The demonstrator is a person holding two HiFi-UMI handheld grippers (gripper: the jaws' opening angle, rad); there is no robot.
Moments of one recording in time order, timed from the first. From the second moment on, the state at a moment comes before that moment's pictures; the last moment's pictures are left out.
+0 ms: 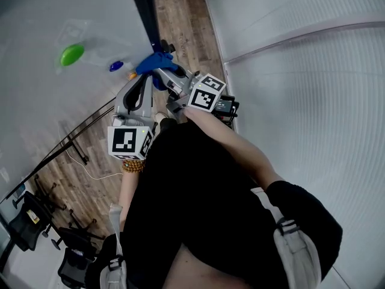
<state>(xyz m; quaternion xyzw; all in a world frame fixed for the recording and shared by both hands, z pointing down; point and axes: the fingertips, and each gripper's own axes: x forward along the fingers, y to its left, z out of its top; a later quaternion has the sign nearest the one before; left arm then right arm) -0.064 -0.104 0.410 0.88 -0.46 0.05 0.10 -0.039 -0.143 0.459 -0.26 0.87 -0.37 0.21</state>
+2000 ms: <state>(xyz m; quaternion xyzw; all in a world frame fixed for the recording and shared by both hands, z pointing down) -0.106 -0.102 0.426 0.85 -0.51 0.05 0.12 -0.039 -0.153 0.622 -0.30 0.80 -0.52 0.09</state>
